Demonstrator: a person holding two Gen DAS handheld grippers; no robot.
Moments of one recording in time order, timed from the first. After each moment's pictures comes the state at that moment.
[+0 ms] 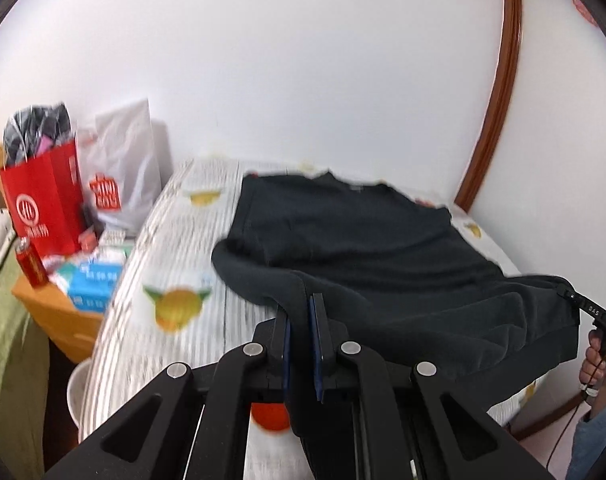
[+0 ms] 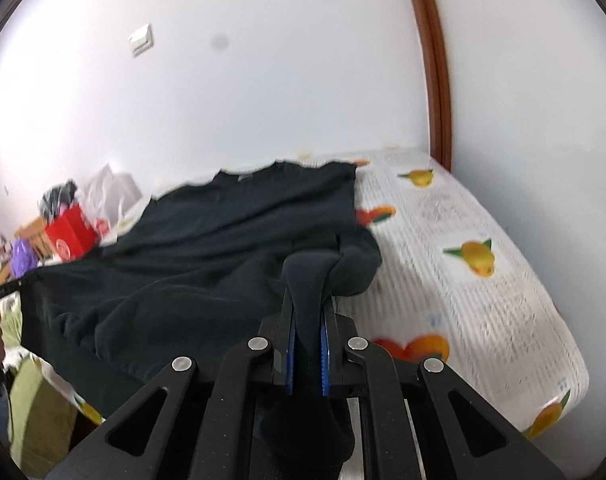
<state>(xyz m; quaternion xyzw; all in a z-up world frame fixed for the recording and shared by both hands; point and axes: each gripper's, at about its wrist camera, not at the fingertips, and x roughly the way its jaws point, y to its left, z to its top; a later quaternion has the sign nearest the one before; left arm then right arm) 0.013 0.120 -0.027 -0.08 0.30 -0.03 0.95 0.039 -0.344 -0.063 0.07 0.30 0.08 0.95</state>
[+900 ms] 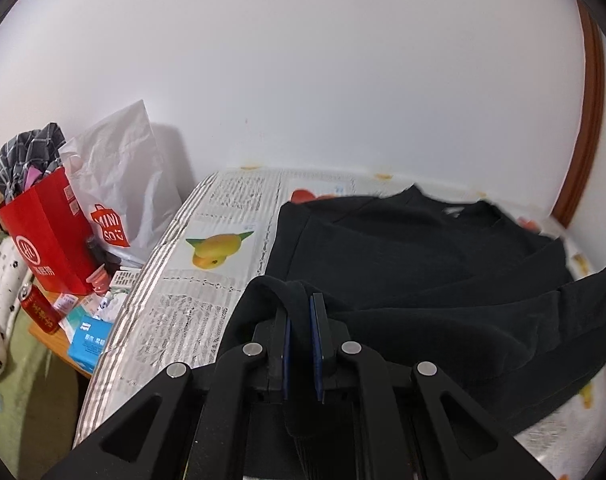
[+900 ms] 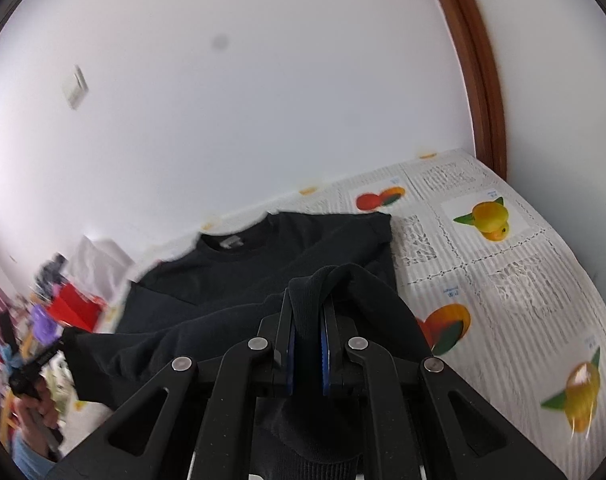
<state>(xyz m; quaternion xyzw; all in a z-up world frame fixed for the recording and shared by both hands) 0.217 0.116 -0.073 -0.04 0.34 0.10 0.93 0.278 -0.325 -0.085 0.14 0.35 0.10 0.92</state>
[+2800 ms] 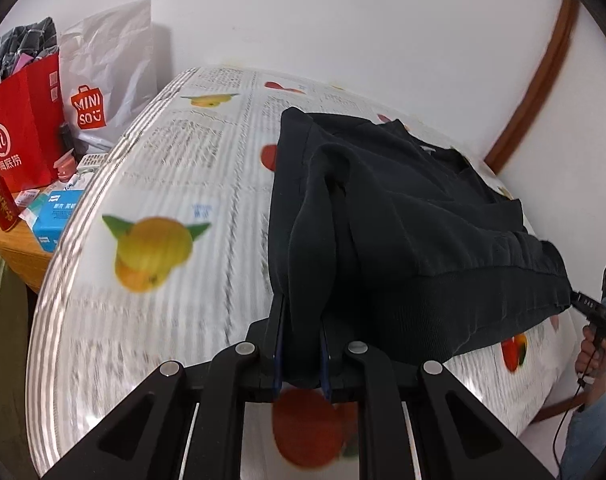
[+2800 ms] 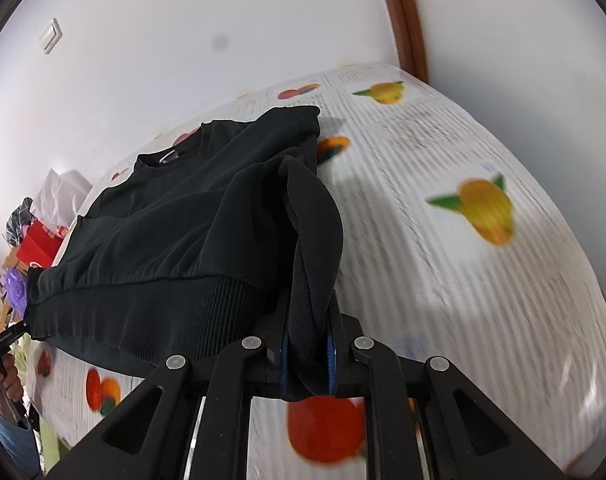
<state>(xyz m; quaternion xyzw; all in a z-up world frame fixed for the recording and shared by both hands) 0.078 0.139 -0.127 -0.12 0.42 -0.03 0.90 0.124 -0.374 -0.132 0.13 0.43 0.04 0.89</state>
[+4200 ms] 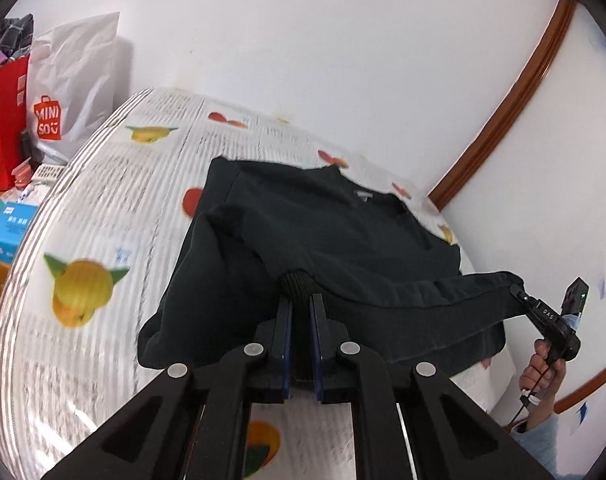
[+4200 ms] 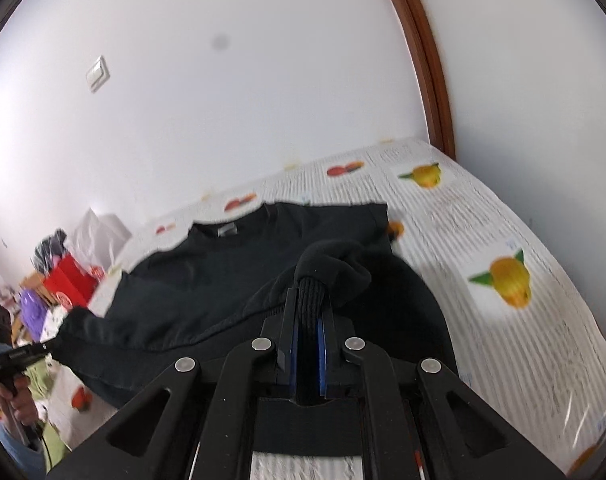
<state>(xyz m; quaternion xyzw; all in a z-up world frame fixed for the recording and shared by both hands) 0.095 0.114 -0.075 -0.20 0.38 -0.11 0.90 0.130 -0.332 -0.056 0.16 0.32 0.07 0.93</state>
